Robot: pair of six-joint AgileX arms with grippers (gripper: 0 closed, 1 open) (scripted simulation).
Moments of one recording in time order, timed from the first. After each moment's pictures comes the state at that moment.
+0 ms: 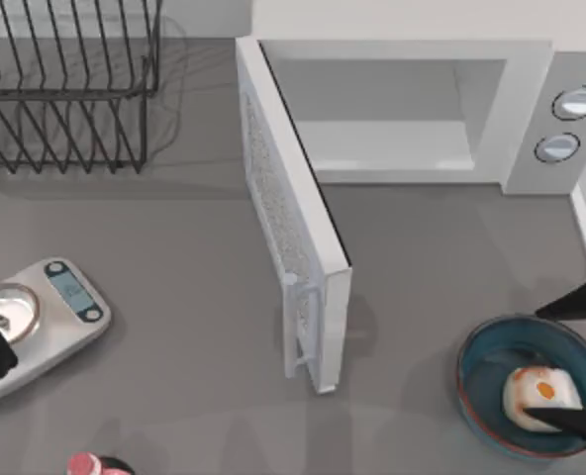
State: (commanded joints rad) left arm 0.00 0.00 0.00 0.00 0.00 0.00; right arm 0.02 1.23 0.48 -0.39 -0.81 -1.09
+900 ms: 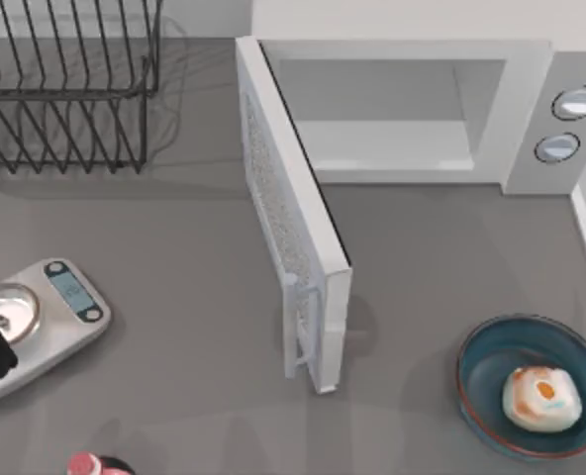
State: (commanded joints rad) left arm 0.00 0.00 0.00 0.00 0.00 0.00; right arm 0.00 0.01 0.00 0.00 -0.01 -0.01
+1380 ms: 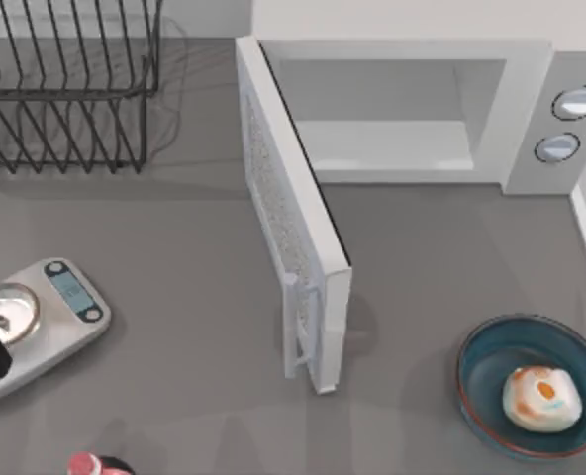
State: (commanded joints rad) left arm 0.00 0.00 0.00 0.00 0.00 0.00; right arm 0.00 0.00 0.00 0.00 0.00 0.00
